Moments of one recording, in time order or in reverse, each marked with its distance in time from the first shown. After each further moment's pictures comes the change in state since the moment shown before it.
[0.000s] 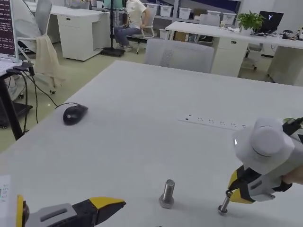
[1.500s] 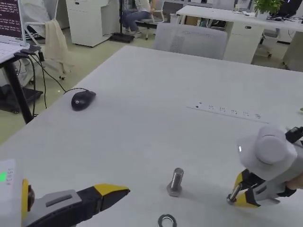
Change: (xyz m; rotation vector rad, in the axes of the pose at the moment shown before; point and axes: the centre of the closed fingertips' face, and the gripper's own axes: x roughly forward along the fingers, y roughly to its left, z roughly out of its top) left arm 0.001 0.010 -0.008 -0.023 0.009 0.024; right arm 0.035 0.006 -0.017 -0.022 0.020 0.041
